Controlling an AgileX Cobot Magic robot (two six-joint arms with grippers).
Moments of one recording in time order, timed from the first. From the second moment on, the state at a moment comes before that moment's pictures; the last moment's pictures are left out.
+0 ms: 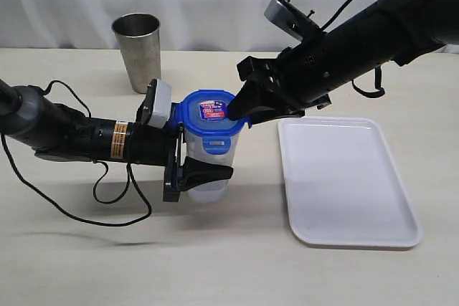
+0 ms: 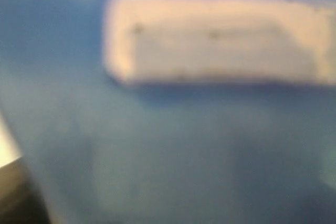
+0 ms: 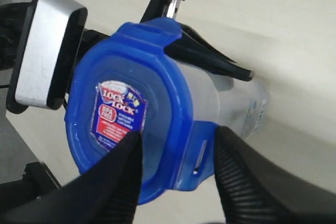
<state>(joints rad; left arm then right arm) -0.29 2.27 -1.06 1.36 -1.23 -0.44 0.31 1.79 -1.27 0.88 0.93 -0.49</state>
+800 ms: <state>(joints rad) -0.29 2.27 -1.06 1.37 -1.23 -0.44 0.29 1.84 -1.27 0.97 0.99 -0.55</state>
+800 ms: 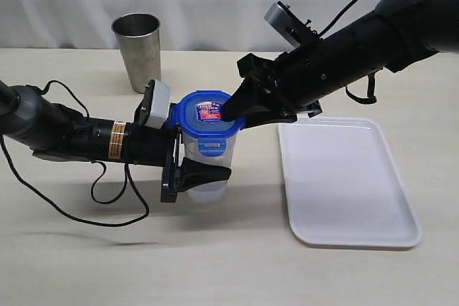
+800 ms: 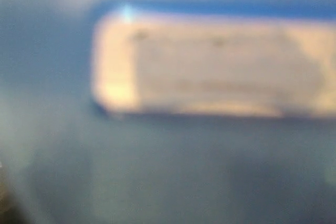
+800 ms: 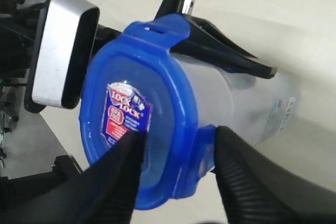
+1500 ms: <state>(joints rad) -0.30 2.27 -1.06 1.36 -1.23 -0.44 0.31 1.62 -1.25 0.86 0.87 -0.75</state>
